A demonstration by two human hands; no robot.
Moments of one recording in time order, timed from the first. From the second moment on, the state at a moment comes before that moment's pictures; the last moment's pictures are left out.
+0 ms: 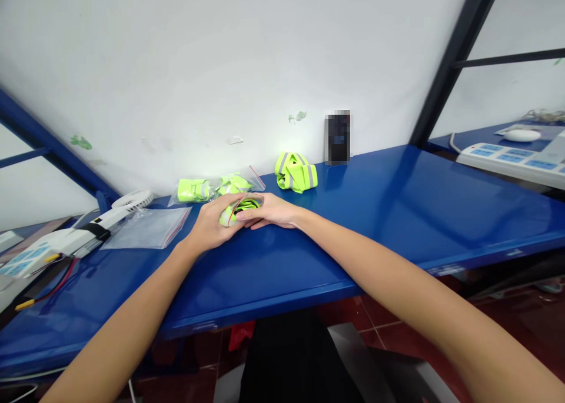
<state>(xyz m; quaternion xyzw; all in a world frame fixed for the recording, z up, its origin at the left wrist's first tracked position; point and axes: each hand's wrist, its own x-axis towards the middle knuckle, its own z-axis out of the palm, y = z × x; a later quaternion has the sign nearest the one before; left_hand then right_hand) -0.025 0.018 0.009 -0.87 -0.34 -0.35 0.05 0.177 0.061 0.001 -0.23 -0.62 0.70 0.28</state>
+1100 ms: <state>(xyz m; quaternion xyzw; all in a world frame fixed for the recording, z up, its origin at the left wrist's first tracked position) -0.005 0.013 0.007 -0.90 -0.34 -0.22 0.13 0.162 0.054 -0.008 -0.24 -0.79 0.39 0.42</state>
